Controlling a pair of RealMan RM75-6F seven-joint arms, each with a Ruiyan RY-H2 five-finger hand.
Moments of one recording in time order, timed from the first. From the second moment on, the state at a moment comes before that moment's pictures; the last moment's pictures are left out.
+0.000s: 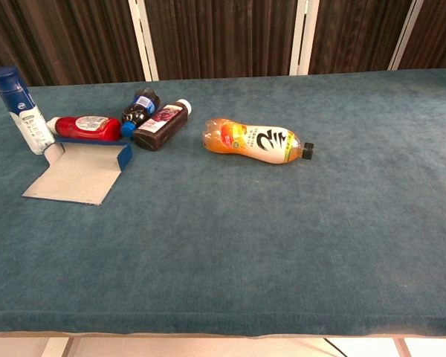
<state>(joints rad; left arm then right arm) -0.11 -1.13 -0.02 -1.60 1.50 1.45 0.11 0.11 -1.14 0.03 -1.62 -1.51 1.41 -0.17</state>
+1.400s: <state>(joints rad) -0.28 -1.45 0.00 -0.89 1.51 1.17 -0.24 0.12 -1.14 0.01 -1.64 -1.53 1.38 -0.16</state>
